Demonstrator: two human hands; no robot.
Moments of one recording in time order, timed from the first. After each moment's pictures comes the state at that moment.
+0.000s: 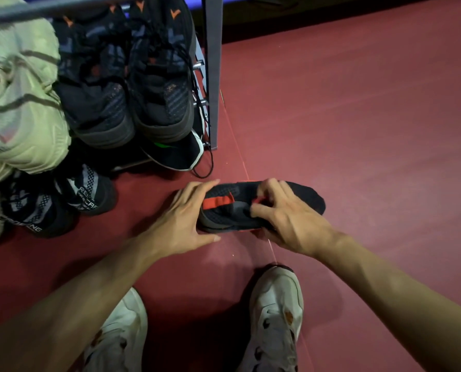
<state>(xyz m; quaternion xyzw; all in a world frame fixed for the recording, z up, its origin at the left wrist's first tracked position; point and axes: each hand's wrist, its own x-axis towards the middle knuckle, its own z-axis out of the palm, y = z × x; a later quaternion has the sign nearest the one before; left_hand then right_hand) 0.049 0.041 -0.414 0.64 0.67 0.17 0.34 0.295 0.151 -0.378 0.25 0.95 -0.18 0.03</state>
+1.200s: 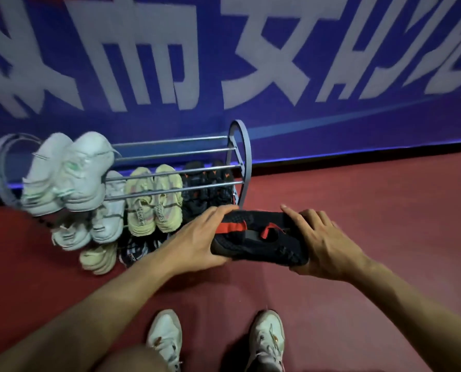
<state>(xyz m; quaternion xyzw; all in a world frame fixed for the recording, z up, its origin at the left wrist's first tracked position) 0.037 -0.023 -0.075 0.69 0.64 0.25 0.22 0.322 0.116 -0.059 0.33 0.94 -0.02 0.04</state>
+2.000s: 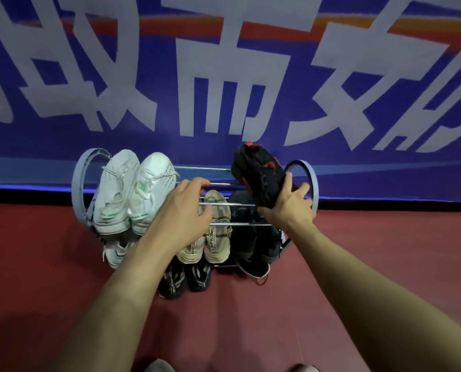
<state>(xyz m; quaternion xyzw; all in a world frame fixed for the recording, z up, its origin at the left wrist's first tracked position) -0.136 -0.051 -0.001 0.48 0.80 0.33 0.12 0.023 0.141 -0.034 0.60 0.79 -0.11 -0.03</state>
